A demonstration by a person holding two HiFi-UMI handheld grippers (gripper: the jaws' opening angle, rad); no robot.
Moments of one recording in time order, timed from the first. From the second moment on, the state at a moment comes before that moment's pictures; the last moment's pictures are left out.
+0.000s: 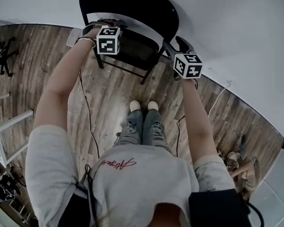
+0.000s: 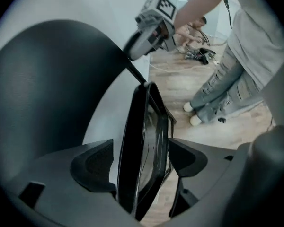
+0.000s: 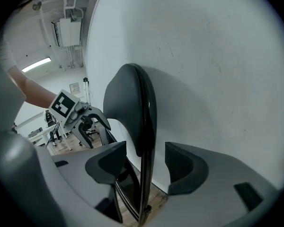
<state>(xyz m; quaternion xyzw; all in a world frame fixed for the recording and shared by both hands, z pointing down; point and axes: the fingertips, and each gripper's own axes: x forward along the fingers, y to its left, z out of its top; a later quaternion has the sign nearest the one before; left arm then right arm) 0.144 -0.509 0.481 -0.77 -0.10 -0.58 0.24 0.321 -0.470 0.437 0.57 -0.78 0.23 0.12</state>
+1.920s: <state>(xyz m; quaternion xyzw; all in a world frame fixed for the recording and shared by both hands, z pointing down) 0.062 -0.381 0.562 -0.68 -0.02 -0.59 0.42 0.189 -0.332 0.423 0.59 -0.80 0.08 0.08</state>
